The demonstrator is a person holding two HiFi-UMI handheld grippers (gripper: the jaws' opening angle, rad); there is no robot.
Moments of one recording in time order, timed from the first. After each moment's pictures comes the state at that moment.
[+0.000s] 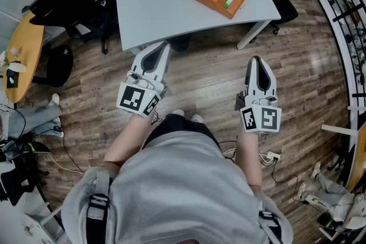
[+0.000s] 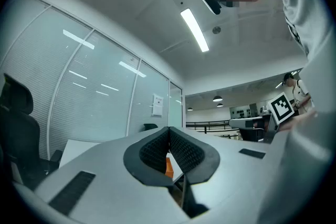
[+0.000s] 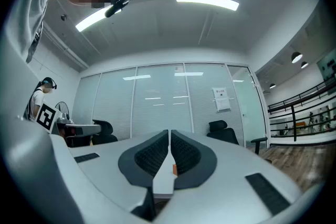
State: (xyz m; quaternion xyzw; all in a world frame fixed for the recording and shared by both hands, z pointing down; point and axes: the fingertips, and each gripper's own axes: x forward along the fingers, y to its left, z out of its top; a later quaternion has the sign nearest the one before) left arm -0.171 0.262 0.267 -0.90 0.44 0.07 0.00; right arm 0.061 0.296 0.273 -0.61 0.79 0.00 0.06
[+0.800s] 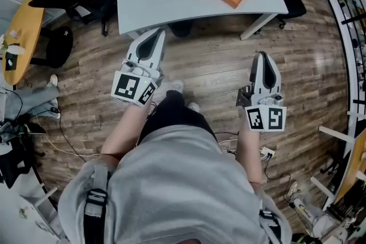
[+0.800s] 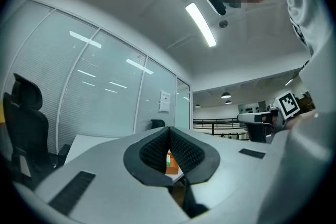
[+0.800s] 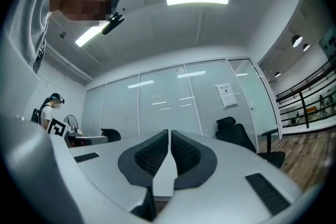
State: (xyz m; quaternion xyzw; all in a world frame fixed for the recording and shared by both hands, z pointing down) left arm -0.159 0.248 0.294 -0.88 0.48 0.05 -0.01; right arm 0.090 0.291 0.287 -0.57 0.82 -0.02 0.11
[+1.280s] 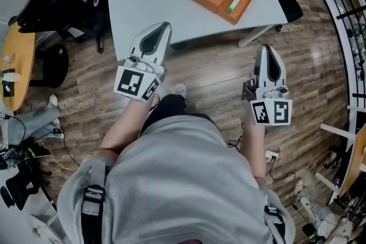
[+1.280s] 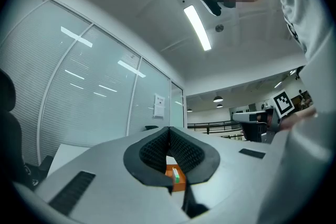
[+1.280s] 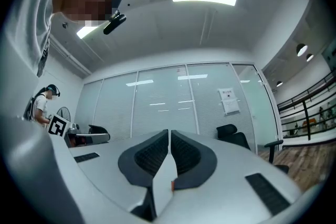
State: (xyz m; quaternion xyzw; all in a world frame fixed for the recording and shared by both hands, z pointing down) left arm -0.163 0.102 0.281 -0.90 0.43 0.07 0.02; right arm 0.070 0.155 0.271 -0.58 0.81 0.02 0.10
